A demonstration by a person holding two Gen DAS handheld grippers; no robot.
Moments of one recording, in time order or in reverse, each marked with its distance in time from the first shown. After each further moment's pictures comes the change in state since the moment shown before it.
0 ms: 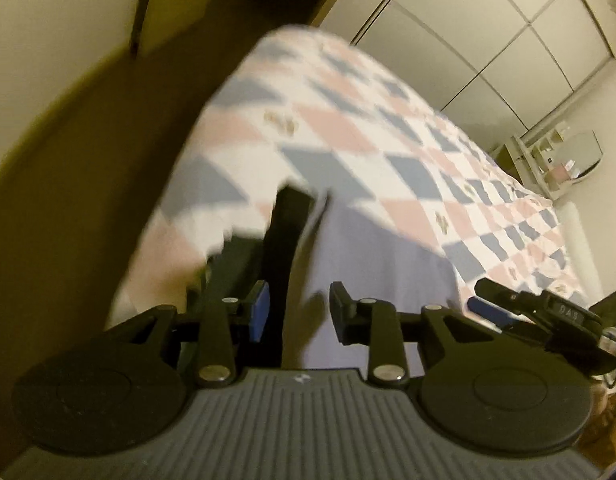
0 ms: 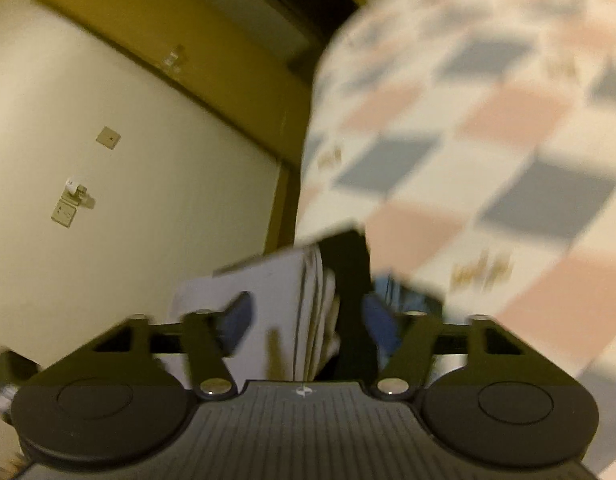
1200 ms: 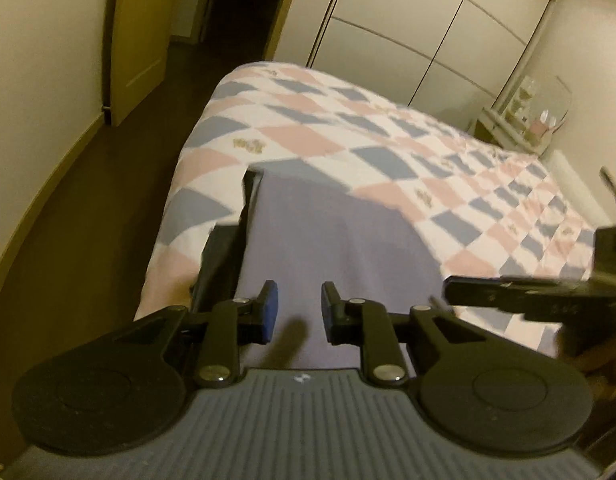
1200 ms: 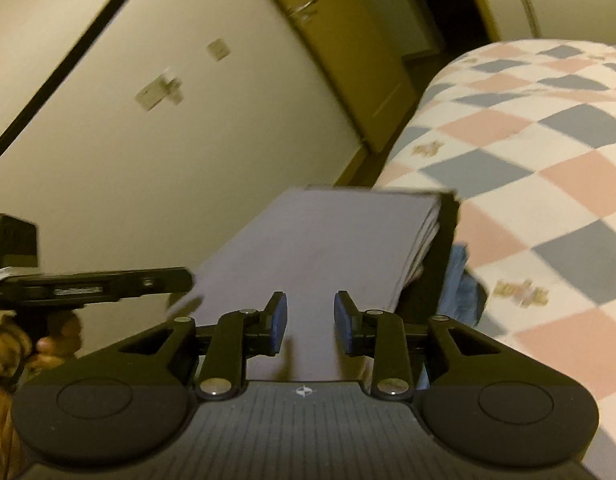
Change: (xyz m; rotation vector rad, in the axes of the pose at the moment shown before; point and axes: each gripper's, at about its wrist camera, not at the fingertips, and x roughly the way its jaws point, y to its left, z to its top) left arm -0.041 -0.019 -0.088 0.199 -0.069 0.059; right arm -0.034 0.047 -0.086 -0.343 0.137 0.168
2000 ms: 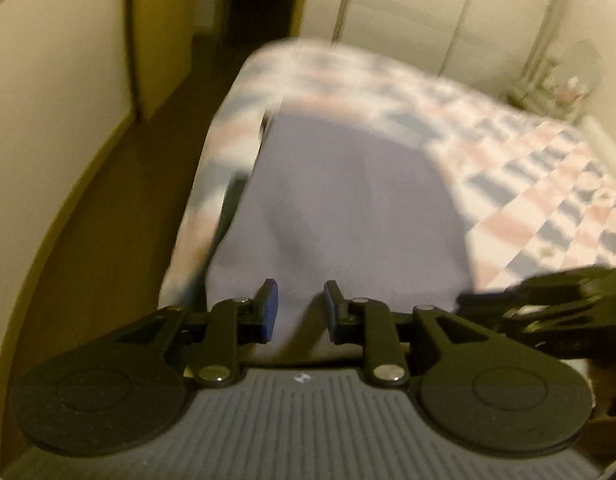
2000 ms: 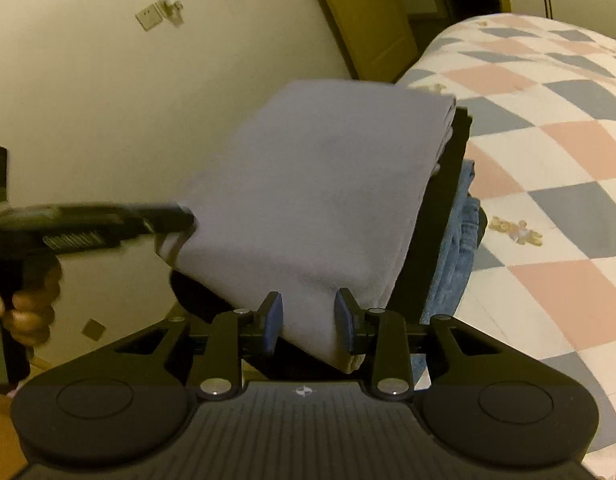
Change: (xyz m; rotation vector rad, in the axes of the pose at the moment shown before) left arm 0.011 -0.027 -0.049 0.022 0.047 0.132; right arm 0.014 0.022 -0.047 -0.081 0.151 -0.091
